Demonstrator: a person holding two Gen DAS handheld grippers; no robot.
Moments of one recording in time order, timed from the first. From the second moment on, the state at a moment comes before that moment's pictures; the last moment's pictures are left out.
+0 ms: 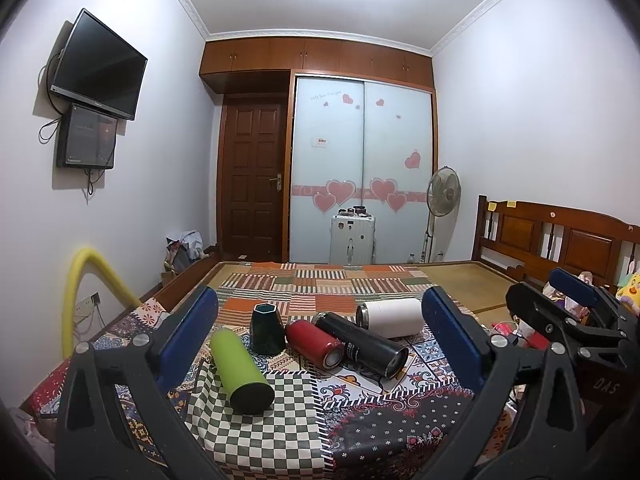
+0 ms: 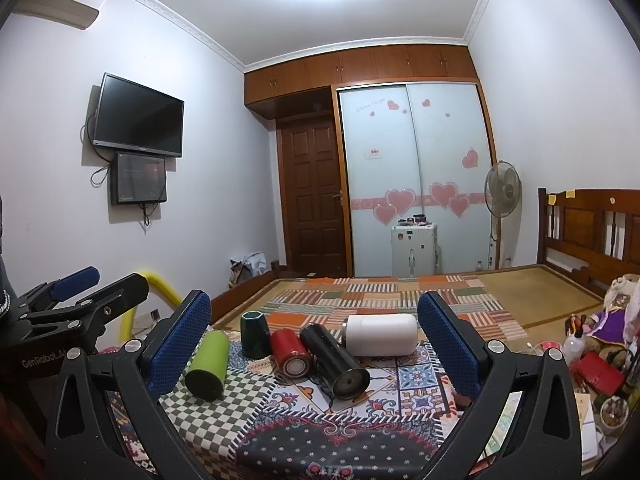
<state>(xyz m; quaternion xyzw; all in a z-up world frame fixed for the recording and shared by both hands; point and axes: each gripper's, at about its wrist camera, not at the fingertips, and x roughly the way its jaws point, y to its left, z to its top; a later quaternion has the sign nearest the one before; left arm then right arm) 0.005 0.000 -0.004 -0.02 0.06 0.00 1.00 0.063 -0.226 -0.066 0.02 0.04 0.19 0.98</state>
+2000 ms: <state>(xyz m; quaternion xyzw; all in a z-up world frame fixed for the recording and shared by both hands) 0.036 0.044 -0.034 -0.03 0.11 0.04 0.99 0.092 -0.196 -0.075 0.00 0.08 0.21 0.97</state>
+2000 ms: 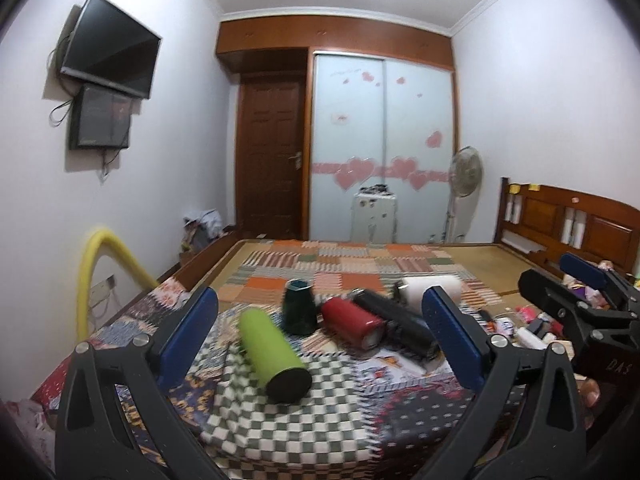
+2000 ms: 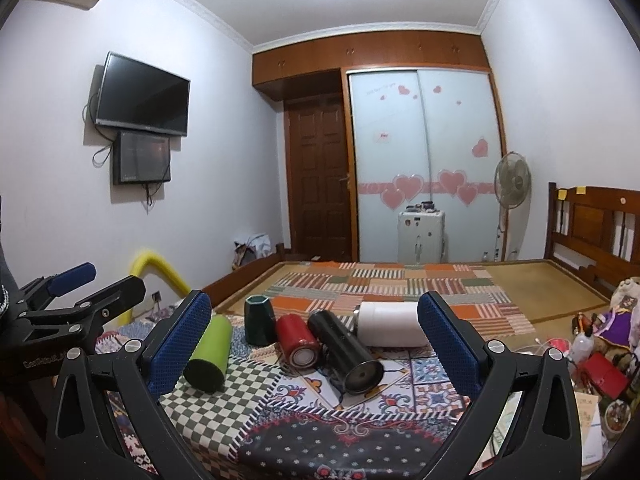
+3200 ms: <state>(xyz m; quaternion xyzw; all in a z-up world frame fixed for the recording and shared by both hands) 0.099 0.178 -0.142 -0.06 0.21 0.11 0.97 0.275 0.055 -0.184 -0.25 0.43 0.37 0.79</state>
